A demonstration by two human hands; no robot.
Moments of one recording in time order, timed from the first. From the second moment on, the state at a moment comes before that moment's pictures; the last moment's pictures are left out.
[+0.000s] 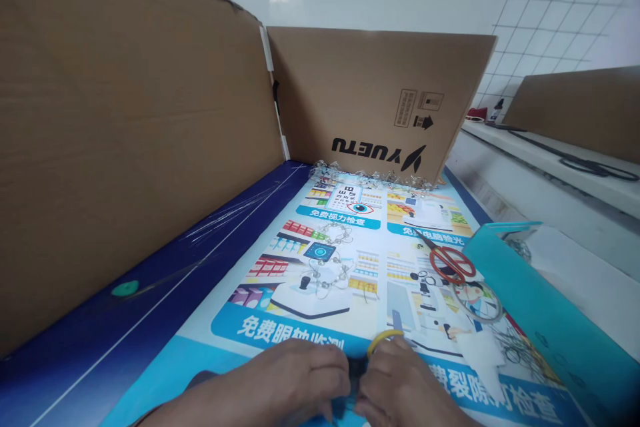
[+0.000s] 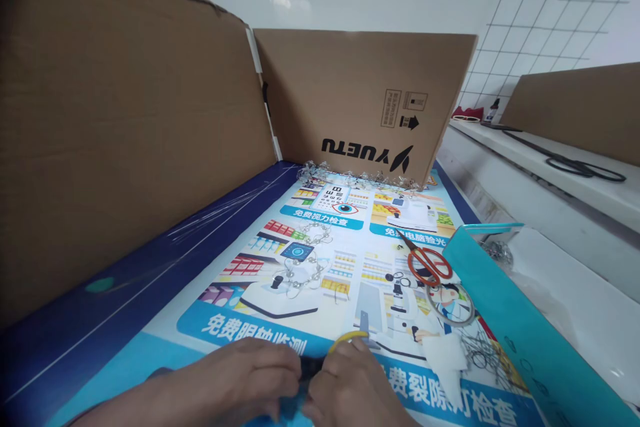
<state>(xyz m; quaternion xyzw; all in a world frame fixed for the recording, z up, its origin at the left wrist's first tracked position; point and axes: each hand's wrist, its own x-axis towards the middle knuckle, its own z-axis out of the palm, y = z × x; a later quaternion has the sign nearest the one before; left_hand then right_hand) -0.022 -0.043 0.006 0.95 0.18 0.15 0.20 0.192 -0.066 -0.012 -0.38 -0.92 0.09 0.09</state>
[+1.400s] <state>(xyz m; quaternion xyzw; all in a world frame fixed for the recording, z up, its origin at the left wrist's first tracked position) 0.023 0.012 0.016 0.93 0.33 0.07 -0.11 0.193 0.004 0.028 -0.57 -0.82 0.06 0.03</state>
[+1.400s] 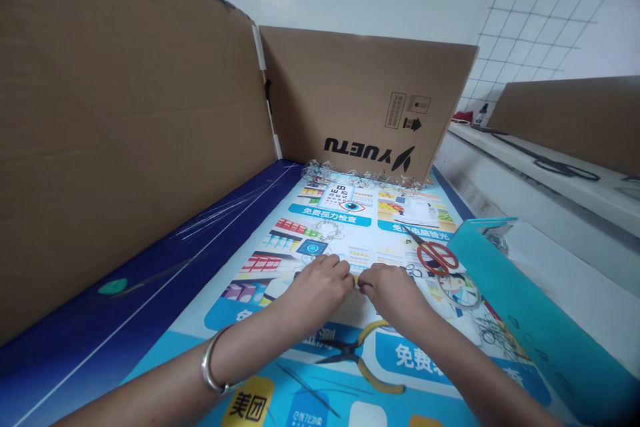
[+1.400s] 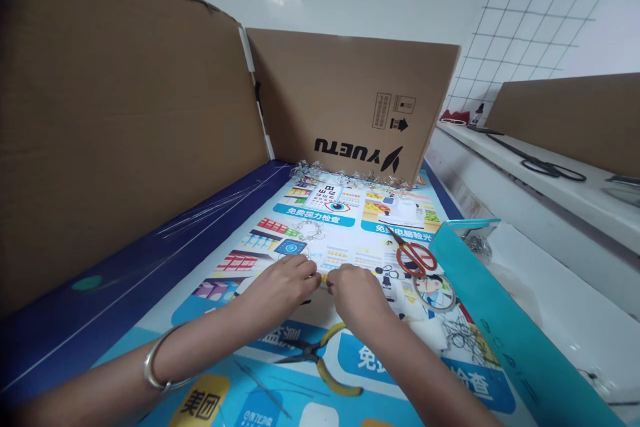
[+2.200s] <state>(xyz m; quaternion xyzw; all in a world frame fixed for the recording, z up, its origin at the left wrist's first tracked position) 0.016 0.009 0.005 0.94 0.33 0.10 -0.08 0.179 -0.008 0.017 -0.59 -0.80 0.03 0.08</state>
